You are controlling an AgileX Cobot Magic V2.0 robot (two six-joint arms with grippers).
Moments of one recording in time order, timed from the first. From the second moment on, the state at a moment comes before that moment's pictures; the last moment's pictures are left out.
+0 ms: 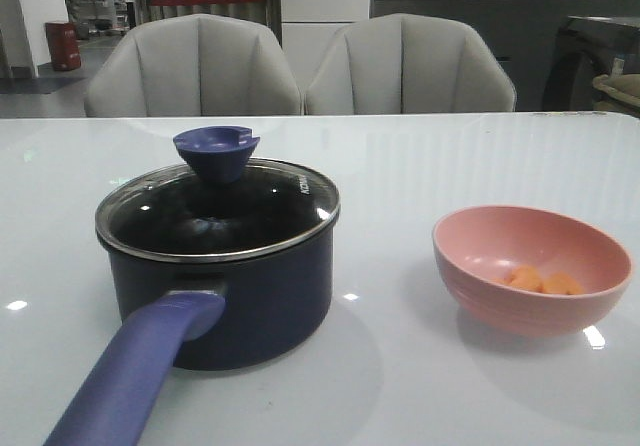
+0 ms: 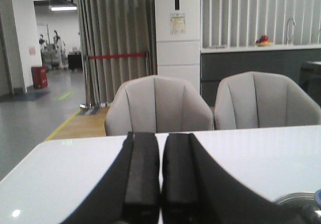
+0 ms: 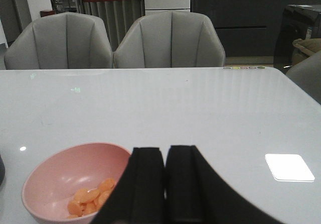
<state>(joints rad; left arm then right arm) -0.06 0.10 -0.29 0.04 0.12 -0.04 0.05 -0.01 0.03 0.11 0.06 -0.01</state>
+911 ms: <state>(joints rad) -0.06 0.21 -0.40 0.01 0.44 -0.04 0.05 -0.01 0.03 0.11 0.06 -0.01</state>
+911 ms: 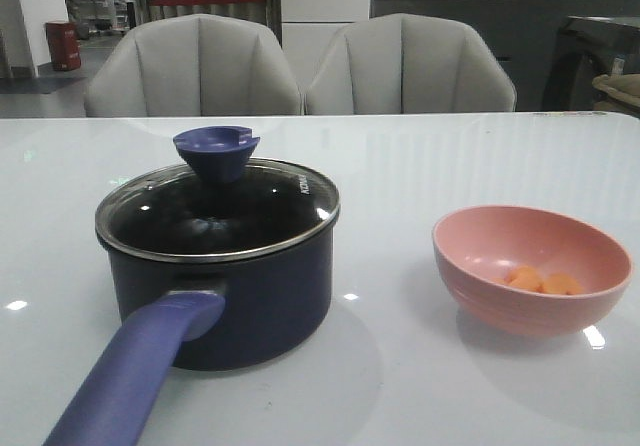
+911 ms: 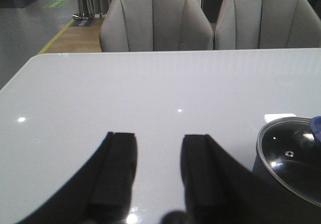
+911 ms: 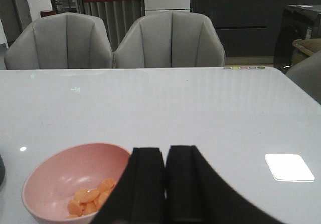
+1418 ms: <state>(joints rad) -0.06 0.29 -0.46 -0.05 0.55 -0.04 0.05 -0.01 0.03 0.11 0.06 -0.01</state>
